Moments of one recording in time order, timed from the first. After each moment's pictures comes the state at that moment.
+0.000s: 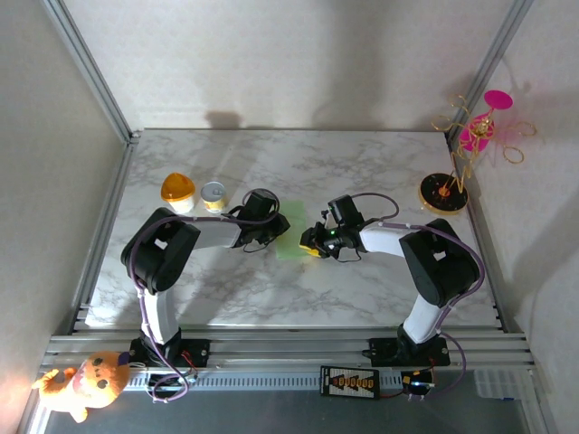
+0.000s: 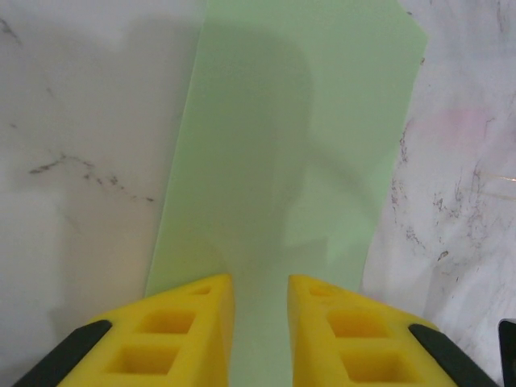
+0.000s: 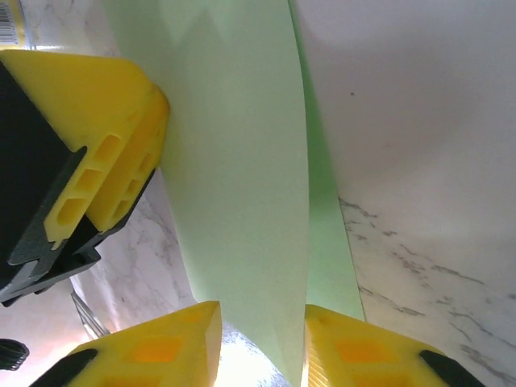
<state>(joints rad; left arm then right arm) -0.57 1.90 0.98 0.07 0.16 -1.13 0.54 1.73 0.82 -0.05 -0.57 0.91</state>
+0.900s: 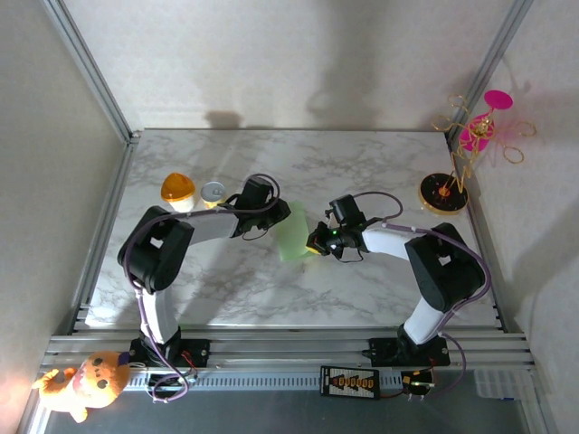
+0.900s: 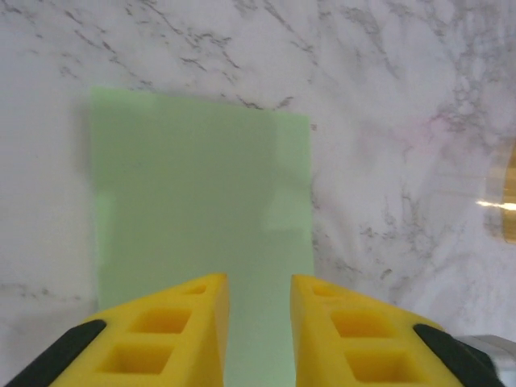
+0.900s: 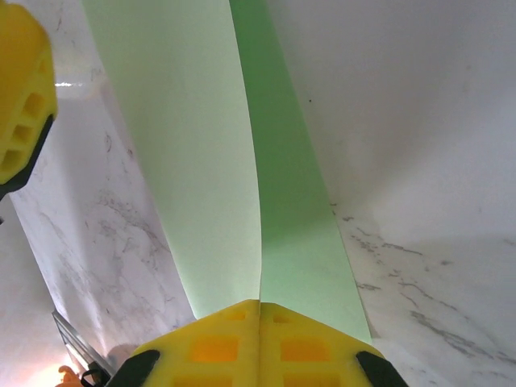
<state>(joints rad) -0.53 1.90 1.09 0.03 0.17 -0.98 0.54 1.68 0.82 -0.13 -0.50 0.90</state>
